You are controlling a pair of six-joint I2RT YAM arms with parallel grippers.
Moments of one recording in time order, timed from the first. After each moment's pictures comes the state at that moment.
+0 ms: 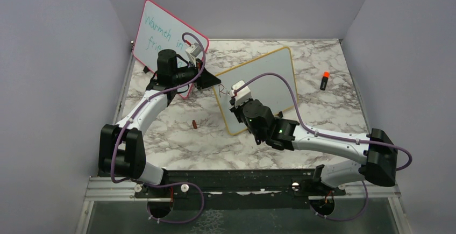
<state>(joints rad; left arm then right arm) -0.21 1.46 1.04 0.12 0.97 -0.29 1.13 1.34 0.94 0.11 0.63 -0.03</state>
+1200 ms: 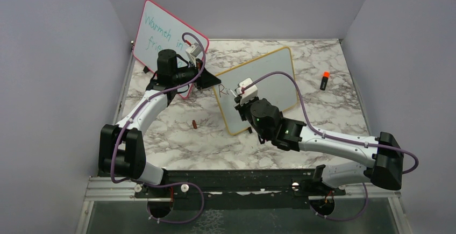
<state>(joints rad) -0.21 1.46 1.04 0.12 0.98 -0.29 1.13 1.27 0.93 0.12 0.62 -0.03</state>
